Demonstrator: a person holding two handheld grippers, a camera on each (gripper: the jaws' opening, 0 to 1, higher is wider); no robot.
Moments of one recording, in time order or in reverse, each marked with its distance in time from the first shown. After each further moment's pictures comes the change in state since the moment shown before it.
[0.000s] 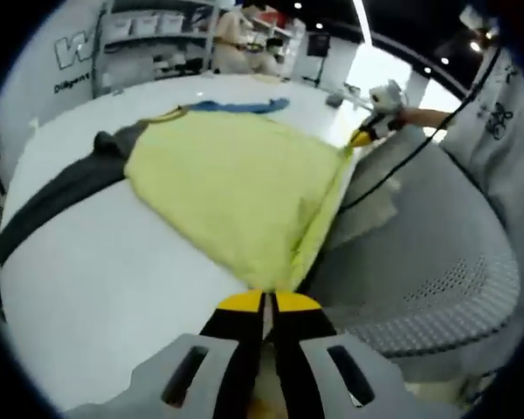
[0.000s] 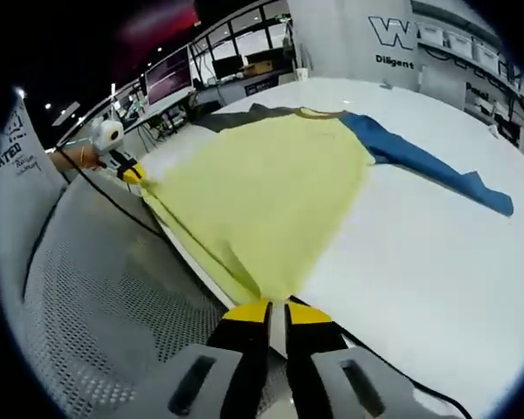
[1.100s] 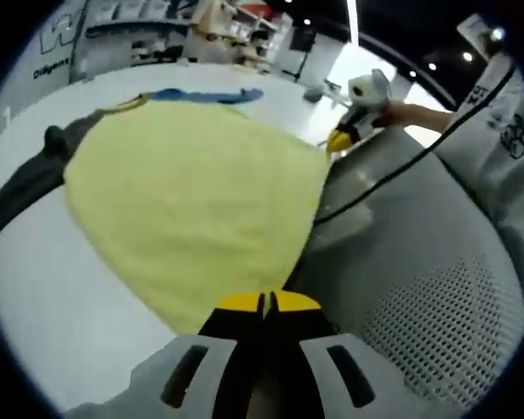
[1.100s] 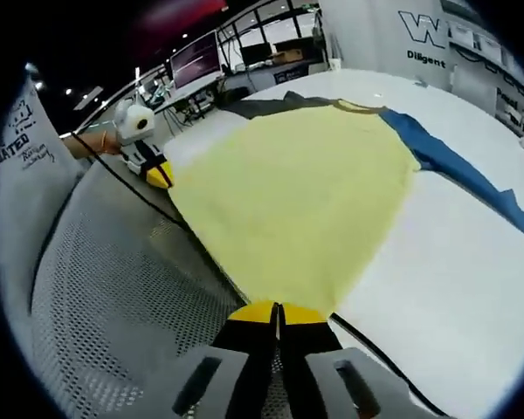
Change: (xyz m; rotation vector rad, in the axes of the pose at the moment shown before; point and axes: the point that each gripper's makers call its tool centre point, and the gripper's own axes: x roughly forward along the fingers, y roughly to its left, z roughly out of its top) left arm 0.043 -0.028 0.018 -0.061 0.001 -0.144; right arm 0.015 0.030 0.002 -0.075 0.082 0.129
